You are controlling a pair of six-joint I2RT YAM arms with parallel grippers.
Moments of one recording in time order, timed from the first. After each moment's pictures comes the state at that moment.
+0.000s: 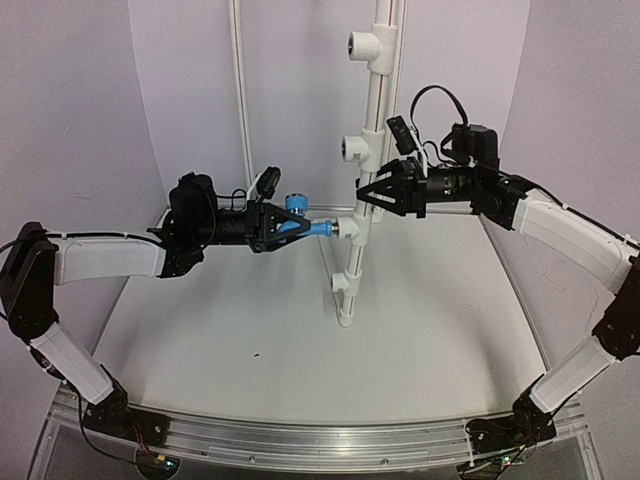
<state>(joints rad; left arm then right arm) -0.67 1.56 1.00 0.63 0.91 -1.00 0.55 1.51 1.41 -0.11 -0.97 -0.09</state>
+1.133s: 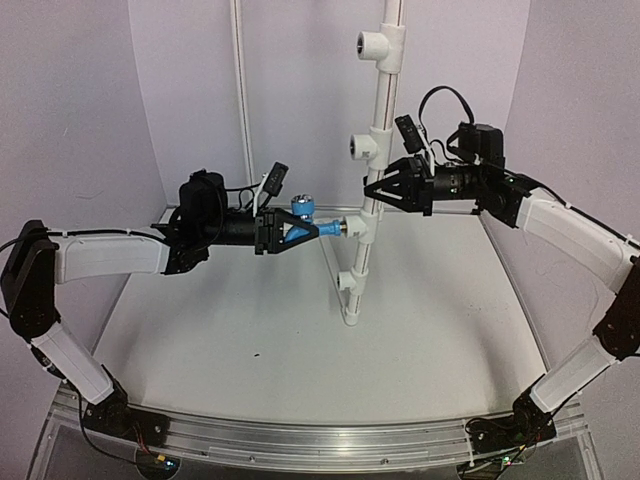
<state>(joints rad) -0.71 1.57 1.04 0.52 0.86 -0.47 0.52 1.51 1.41 -0.11 -1.00 -0.13</state>
